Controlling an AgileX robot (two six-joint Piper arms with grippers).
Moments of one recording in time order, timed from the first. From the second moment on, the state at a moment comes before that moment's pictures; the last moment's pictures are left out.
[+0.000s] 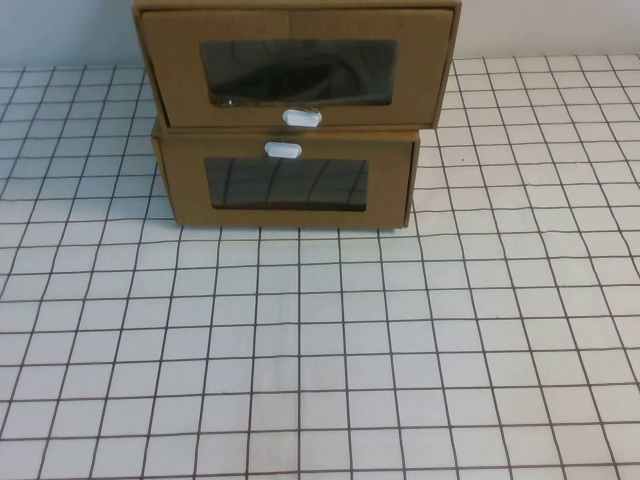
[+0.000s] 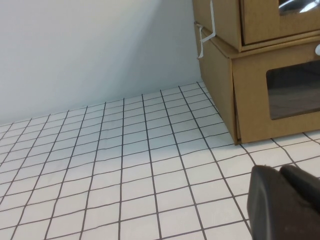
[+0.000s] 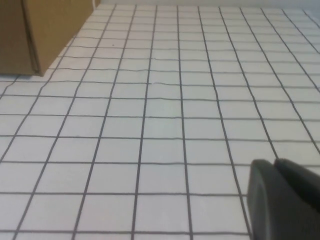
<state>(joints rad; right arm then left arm) 0.11 -0.01 0.02 -0.14 0.32 0.18 -0.10 -0.01 0.03 -0.11 0.12 0.31</state>
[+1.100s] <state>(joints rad) 0.11 -0.01 0.02 -0.23 0.36 0.34 -0.10 -0.01 0.03 -0.11 0.12 0.31</state>
